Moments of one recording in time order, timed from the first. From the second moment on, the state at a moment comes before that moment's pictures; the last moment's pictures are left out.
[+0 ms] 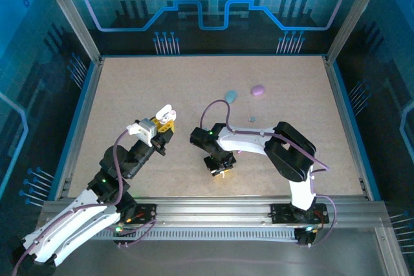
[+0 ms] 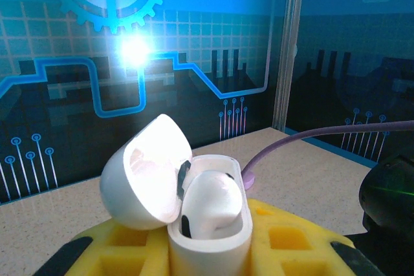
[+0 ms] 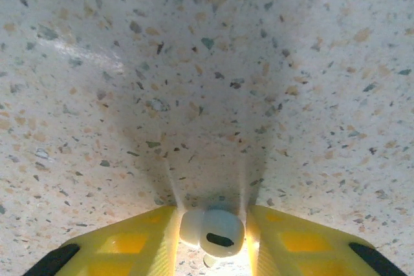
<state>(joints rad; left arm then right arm) -0.66 0.45 0.37 0.21 -0.12 -0.01 0.99 1.94 1.27 -1.00 -0.05 0.59</state>
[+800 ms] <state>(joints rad) -0.66 0.70 0.39 0.29 -0.08 -0.11 0.94 1.56 1.22 -0.93 0.12 0.51</state>
